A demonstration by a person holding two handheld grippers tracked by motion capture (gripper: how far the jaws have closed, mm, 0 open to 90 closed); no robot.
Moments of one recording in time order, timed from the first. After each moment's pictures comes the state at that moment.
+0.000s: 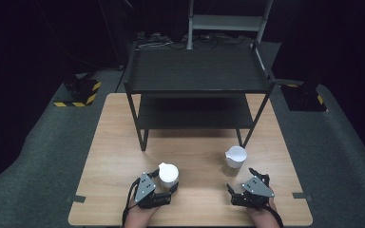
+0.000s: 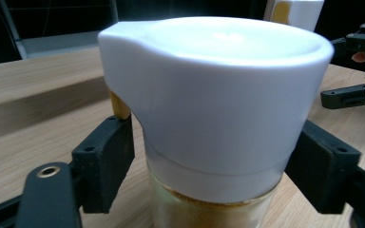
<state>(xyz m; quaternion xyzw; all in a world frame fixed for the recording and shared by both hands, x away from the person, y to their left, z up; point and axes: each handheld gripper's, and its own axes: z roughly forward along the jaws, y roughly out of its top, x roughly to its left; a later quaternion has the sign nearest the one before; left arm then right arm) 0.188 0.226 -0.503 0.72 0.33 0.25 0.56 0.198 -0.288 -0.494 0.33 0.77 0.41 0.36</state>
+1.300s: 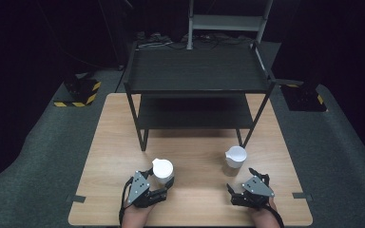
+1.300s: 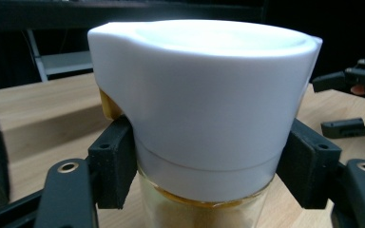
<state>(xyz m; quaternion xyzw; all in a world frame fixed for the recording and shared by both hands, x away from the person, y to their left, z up) 0.173 0.232 -0.487 0.68 0.34 0.28 0.58 0.199 -0.289 -0.493 0.33 0.77 0.41 0.35</state>
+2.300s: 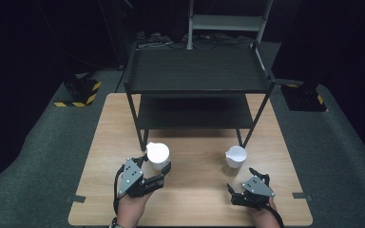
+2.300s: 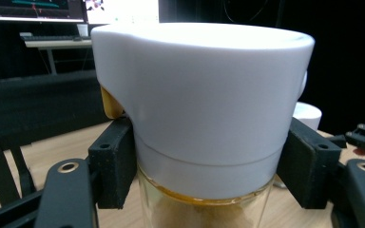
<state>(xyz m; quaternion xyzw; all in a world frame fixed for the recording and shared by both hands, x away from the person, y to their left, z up) 0.176 0.232 -0.431 0.65 0.33 0.32 0.61 0.199 -0.289 -0.493 0.33 0.77 0.41 0.35</state>
